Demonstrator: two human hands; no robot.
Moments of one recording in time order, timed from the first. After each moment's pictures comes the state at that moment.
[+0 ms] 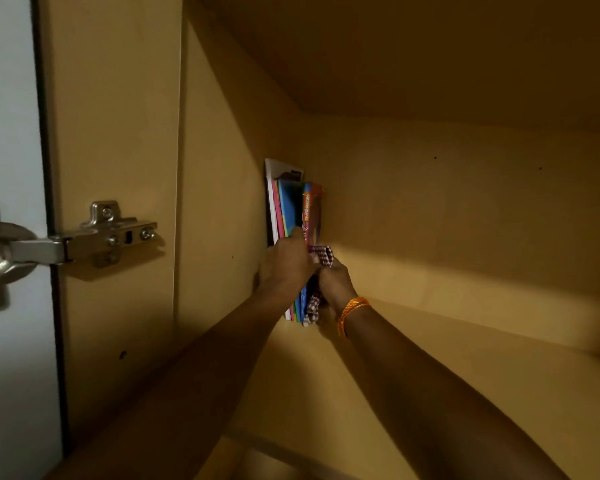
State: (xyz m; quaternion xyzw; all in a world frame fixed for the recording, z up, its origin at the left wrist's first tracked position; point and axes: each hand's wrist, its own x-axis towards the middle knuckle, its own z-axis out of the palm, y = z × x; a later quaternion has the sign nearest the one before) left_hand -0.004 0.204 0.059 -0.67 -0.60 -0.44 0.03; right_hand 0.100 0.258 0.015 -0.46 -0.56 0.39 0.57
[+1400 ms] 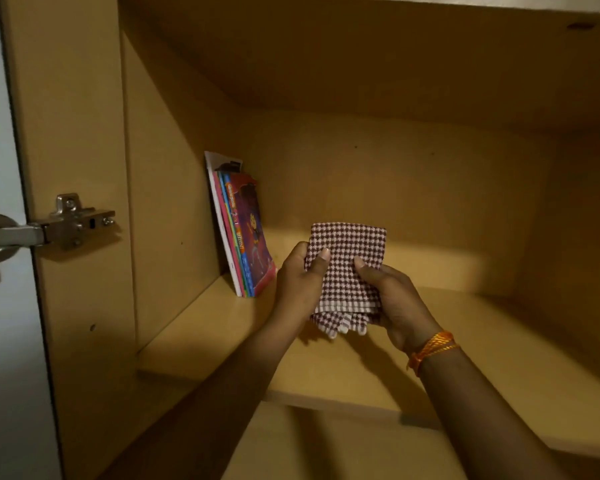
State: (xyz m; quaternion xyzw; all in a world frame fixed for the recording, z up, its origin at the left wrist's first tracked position) left_hand 0.087 0.081 0.026 -0.62 -0.31 -0.61 -0.38; right_hand 0.223 0.001 0.049 -0.48 -0.50 0.40 0.60
